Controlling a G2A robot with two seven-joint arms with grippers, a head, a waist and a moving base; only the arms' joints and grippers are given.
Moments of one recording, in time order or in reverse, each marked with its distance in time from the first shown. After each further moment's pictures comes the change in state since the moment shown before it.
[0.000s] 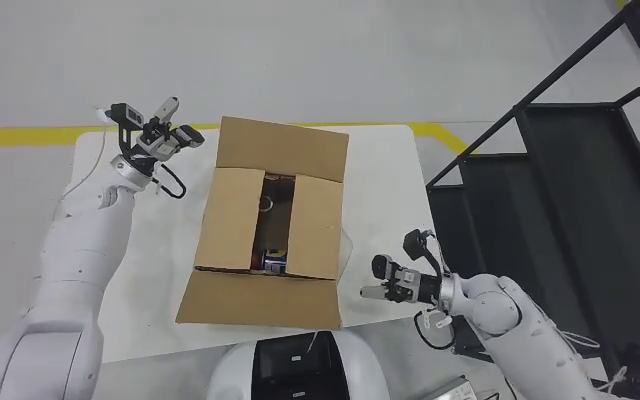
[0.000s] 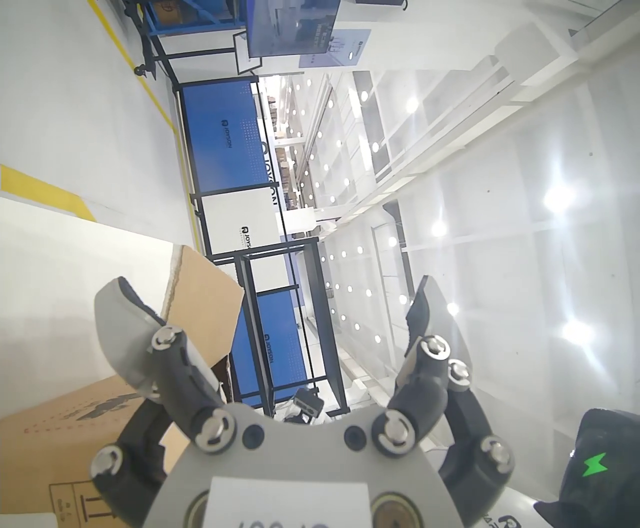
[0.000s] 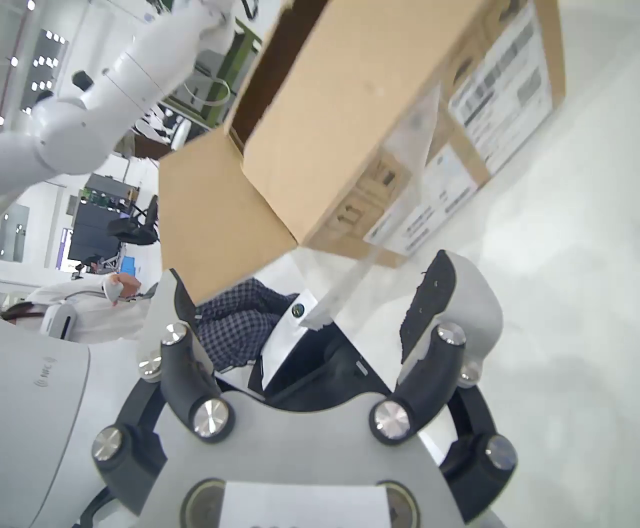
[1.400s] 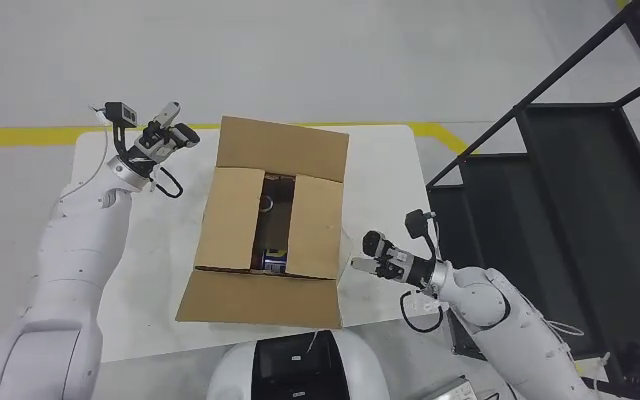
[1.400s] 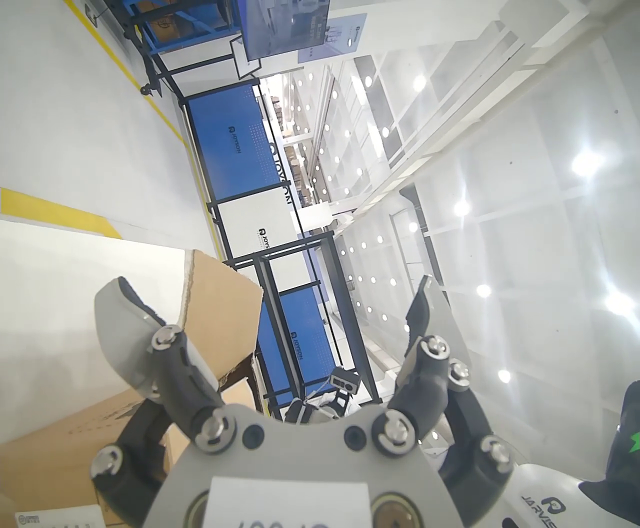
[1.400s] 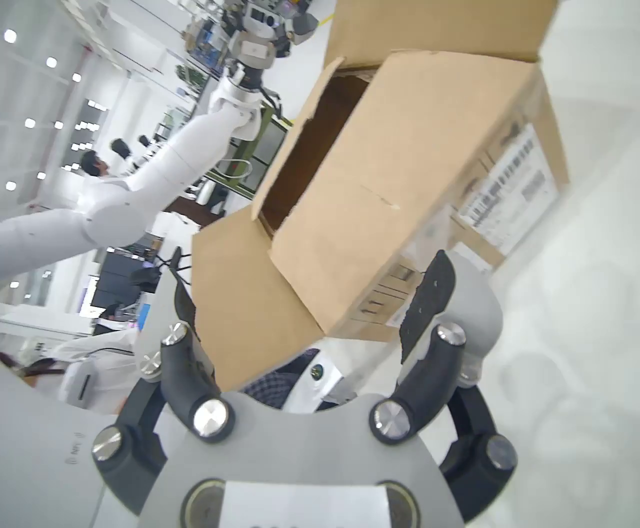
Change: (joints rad) left arm -0.017 -0.005 -0.015 0.045 0.085 -0.119 -0.011; right arm 0.060 -0.001 -0.051 -0.033 -0.027 0.097 -0.221
